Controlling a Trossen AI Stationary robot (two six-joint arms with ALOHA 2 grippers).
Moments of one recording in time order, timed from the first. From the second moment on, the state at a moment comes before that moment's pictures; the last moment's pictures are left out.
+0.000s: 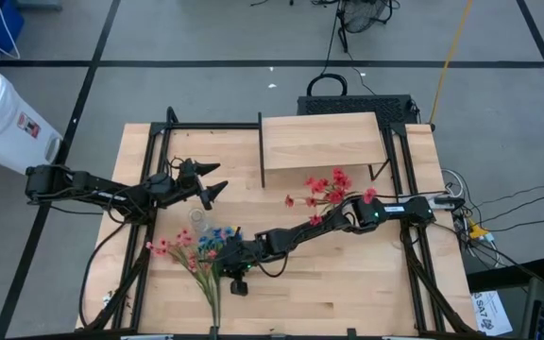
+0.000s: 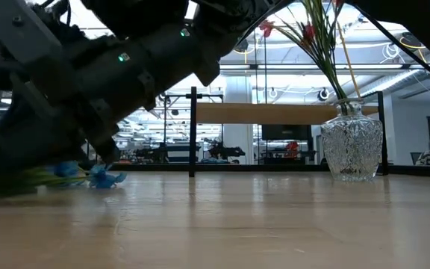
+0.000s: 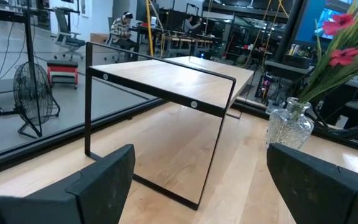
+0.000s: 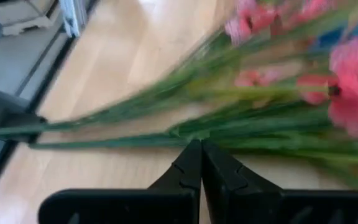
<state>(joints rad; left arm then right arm) 0.14 1.02 0.01 1.00 -0.29 -0.21 0.25 2.52 1.93 -0.04 -0.16 0.27</state>
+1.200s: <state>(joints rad) 0.14 1.01 0.01 1.00 -0.29 -0.21 0.24 2.58 1.95 0.09 -0.21 0.27</state>
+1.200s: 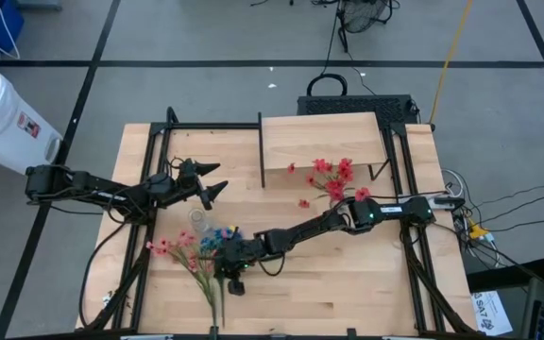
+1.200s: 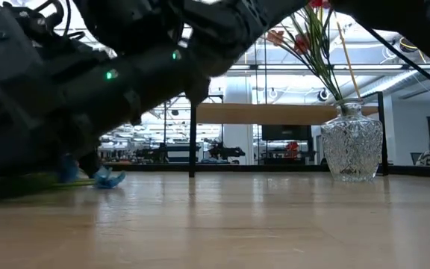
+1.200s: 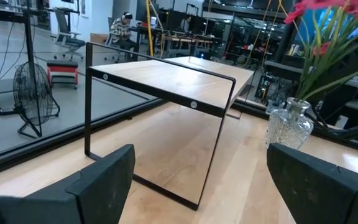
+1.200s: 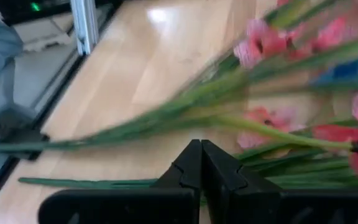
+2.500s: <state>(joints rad) 0.14 1.01 0.01 1.00 -0.29 -0.21 0.33 2.32 1.94 -1.04 0.00 0.40</state>
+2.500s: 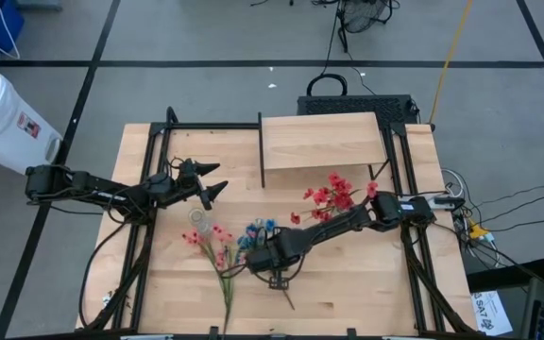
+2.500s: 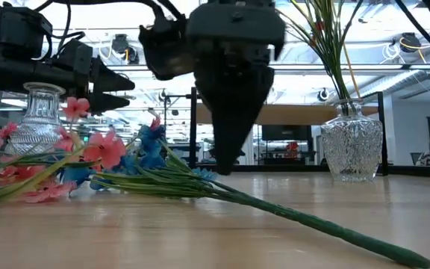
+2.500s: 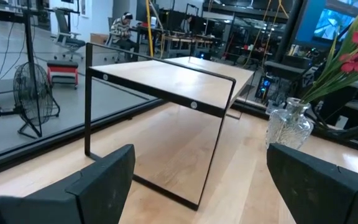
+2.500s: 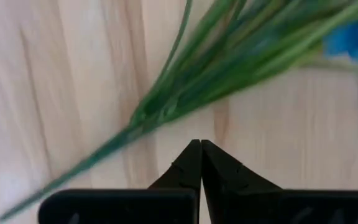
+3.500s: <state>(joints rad) 0.14 1.01 0.01 1.00 -0.29 -0.21 0.25 2.24 1.62 -0.79 -0.33 0.63</state>
